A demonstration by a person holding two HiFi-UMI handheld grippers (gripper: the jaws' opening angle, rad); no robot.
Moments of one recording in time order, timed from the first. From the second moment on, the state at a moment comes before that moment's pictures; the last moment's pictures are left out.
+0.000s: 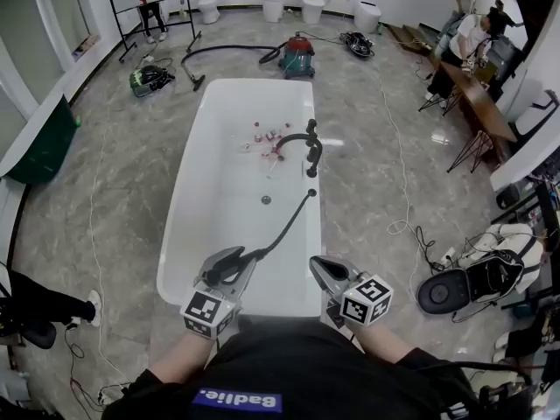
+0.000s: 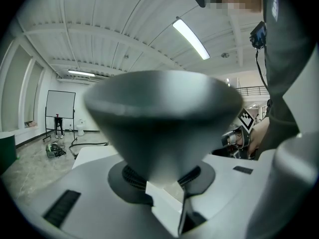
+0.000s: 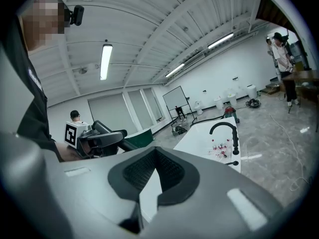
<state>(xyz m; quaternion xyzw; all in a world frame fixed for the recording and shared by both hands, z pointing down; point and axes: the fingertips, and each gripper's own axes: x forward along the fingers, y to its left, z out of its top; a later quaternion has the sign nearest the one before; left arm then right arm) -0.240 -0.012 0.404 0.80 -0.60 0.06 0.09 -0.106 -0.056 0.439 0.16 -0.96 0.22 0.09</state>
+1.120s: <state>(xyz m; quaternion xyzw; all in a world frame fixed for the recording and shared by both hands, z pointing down) -0.215 0.019 0.380 0.82 -0.57 0.05 0.06 -0.134 -0.014 0.422 0.11 -0.98 0.14 0.10</state>
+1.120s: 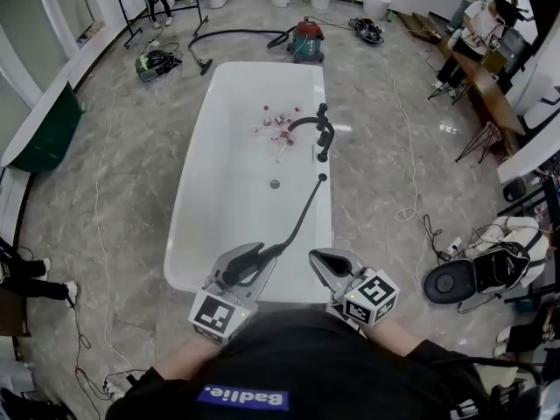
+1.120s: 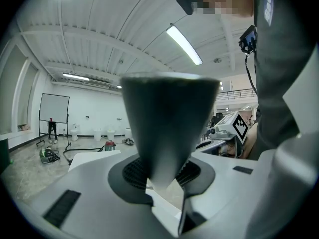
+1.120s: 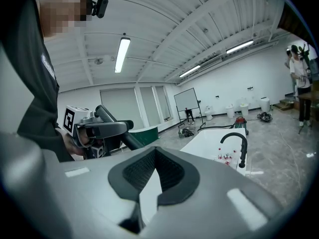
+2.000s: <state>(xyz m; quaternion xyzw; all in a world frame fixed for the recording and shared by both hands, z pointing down) -0.202 0.011 0.368 0.83 -0.55 0.05 0.06 -0.134 -0.023 0.422 0.12 -0.98 0.14 0.10</state>
